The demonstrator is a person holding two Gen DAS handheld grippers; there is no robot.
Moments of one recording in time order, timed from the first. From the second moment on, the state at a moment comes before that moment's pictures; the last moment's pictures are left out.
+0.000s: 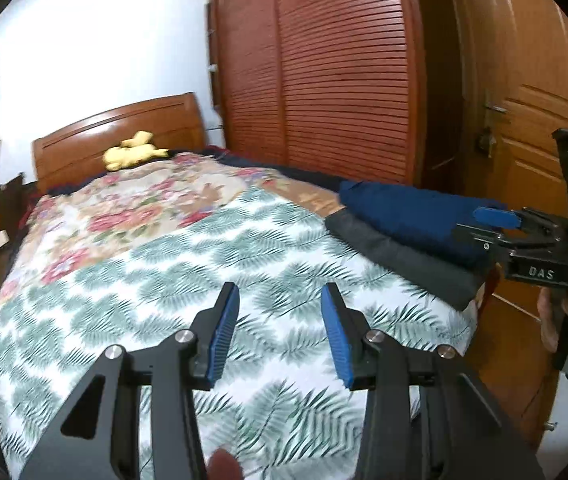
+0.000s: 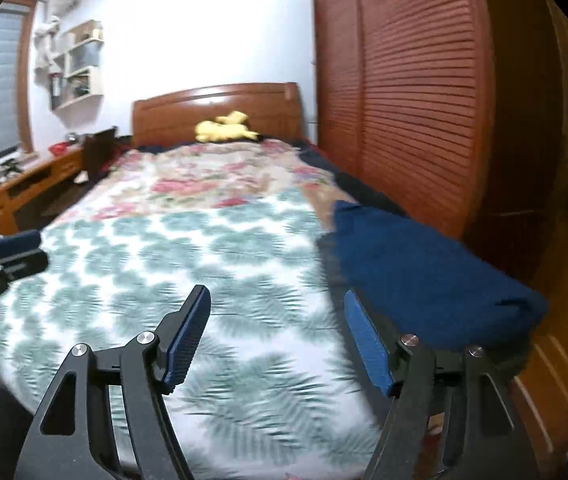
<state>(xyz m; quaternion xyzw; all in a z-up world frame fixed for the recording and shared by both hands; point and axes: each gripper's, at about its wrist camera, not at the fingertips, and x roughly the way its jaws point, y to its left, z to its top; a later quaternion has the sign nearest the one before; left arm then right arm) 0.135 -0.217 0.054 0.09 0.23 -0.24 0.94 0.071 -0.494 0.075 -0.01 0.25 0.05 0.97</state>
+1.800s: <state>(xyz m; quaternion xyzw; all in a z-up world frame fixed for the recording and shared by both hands) 0.028 0.004 0.001 -0.03 0.21 -0.02 0.98 0.019 -0.315 0.039 -0.01 0.20 0.18 0.96</state>
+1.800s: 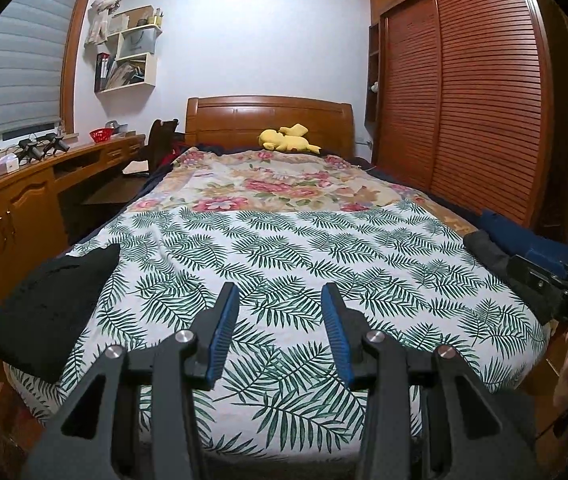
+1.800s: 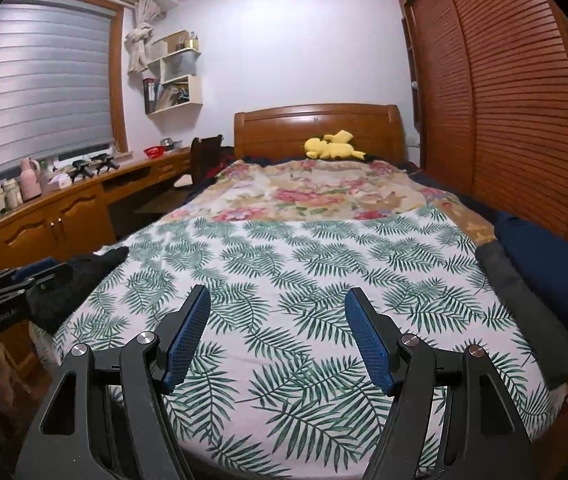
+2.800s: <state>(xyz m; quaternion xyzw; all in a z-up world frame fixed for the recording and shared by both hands) 0.025 0.000 -0.002 -0.02 0.21 -0.02 0.98 0.016 -0.312 0.042 -0.01 0.20 0.18 0.96</state>
